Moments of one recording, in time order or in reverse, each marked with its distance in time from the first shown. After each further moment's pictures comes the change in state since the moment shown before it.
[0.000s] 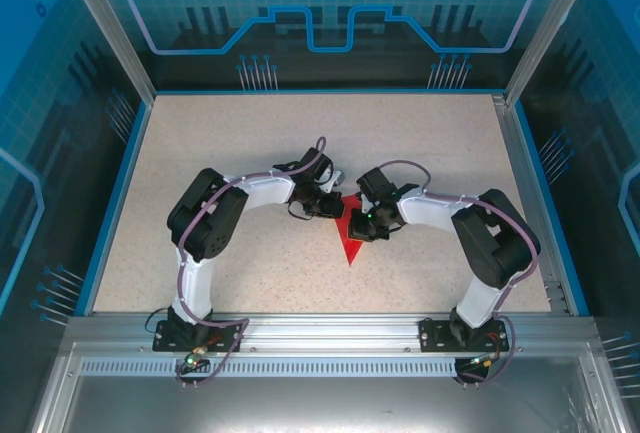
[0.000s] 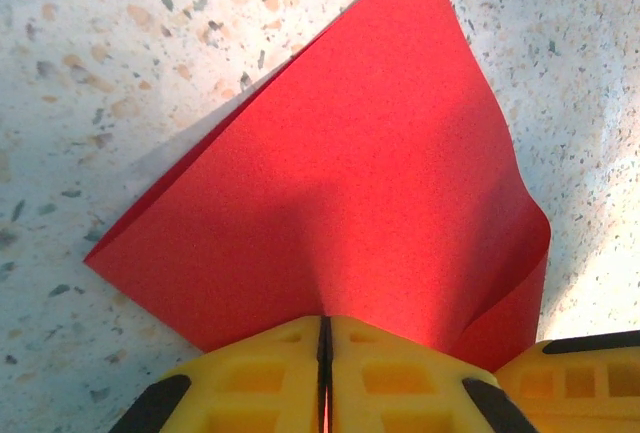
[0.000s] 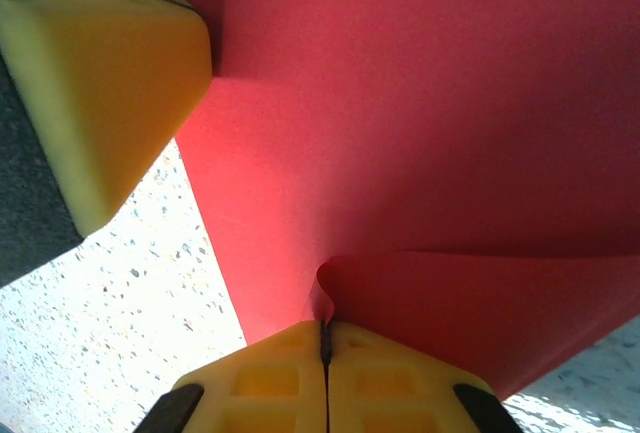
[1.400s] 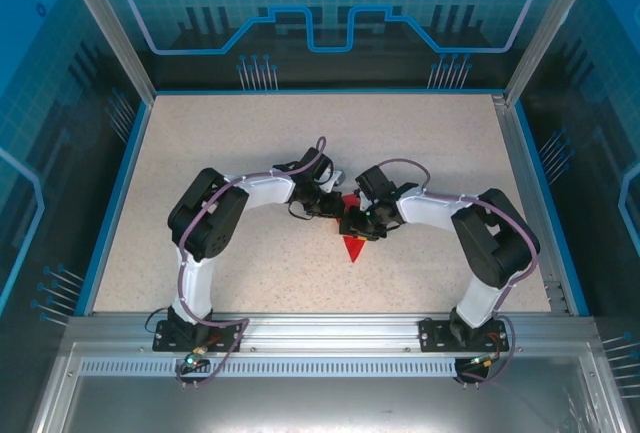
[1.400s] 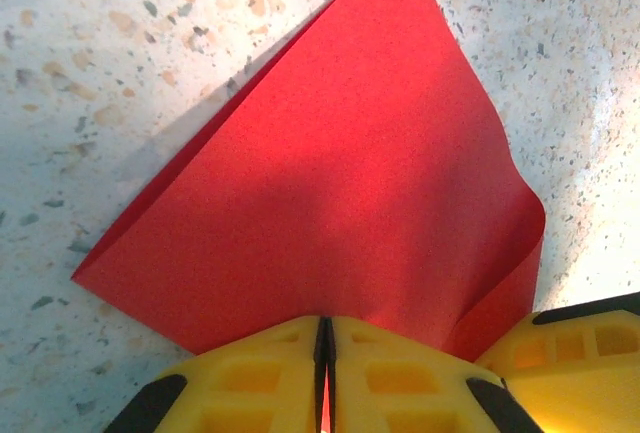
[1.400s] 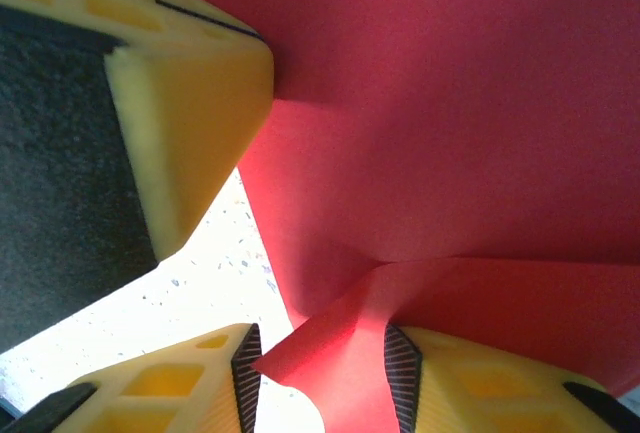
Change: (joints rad) left arm 0.006 0.002 0.000 0.010 0.018 0.000; right arm 0.000 0.001 0.006 0.027 -0.015 0.017
